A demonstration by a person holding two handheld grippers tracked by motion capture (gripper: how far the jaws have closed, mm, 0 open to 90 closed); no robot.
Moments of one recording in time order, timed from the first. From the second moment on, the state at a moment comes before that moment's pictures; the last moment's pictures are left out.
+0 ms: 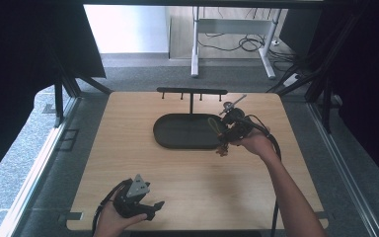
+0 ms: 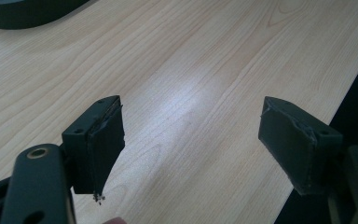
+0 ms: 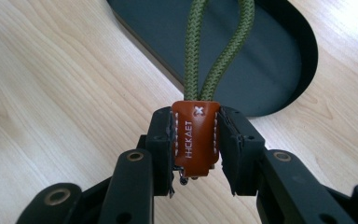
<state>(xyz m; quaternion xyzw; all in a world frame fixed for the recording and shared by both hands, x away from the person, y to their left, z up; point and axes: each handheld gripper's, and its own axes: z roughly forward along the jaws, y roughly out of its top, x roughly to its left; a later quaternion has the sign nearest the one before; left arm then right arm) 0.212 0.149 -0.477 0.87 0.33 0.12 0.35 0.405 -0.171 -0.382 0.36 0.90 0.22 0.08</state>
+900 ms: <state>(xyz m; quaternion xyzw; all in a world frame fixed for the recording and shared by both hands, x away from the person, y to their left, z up) 0.213 0.150 -0.478 0.87 0.33 0.12 0.35 0.440 -0.162 -0.386 0.38 0.90 0.22 0.09</state>
